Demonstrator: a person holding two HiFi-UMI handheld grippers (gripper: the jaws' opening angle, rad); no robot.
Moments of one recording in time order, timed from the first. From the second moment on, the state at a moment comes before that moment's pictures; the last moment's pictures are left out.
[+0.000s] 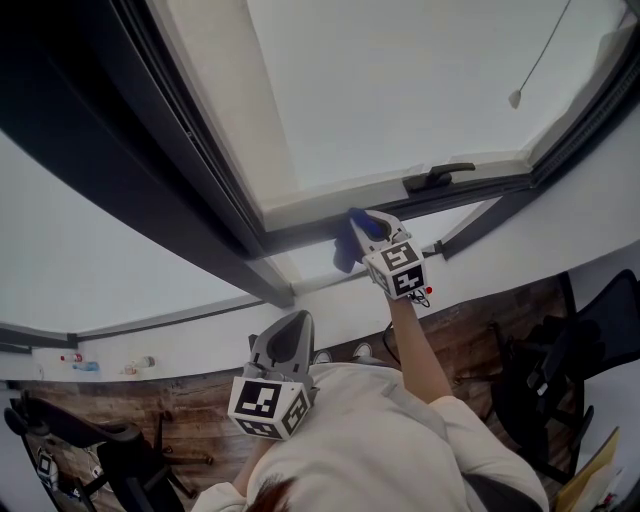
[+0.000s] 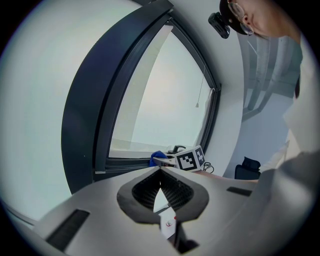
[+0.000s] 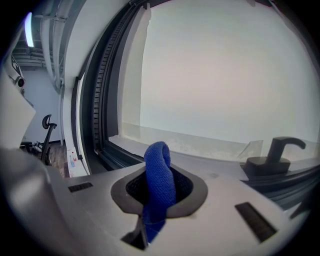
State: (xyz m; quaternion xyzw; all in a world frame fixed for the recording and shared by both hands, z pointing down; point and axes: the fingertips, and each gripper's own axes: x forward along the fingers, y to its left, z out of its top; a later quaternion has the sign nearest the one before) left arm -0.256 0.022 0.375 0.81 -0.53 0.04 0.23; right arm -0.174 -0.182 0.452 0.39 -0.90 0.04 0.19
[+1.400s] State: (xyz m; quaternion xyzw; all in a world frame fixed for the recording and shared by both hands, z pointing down) left arm -0.219 0.005 0.374 0.81 -0.53 0.04 0.24; right arm -0.081 -0.213 0.455 0.45 -0.87 0.07 0.18
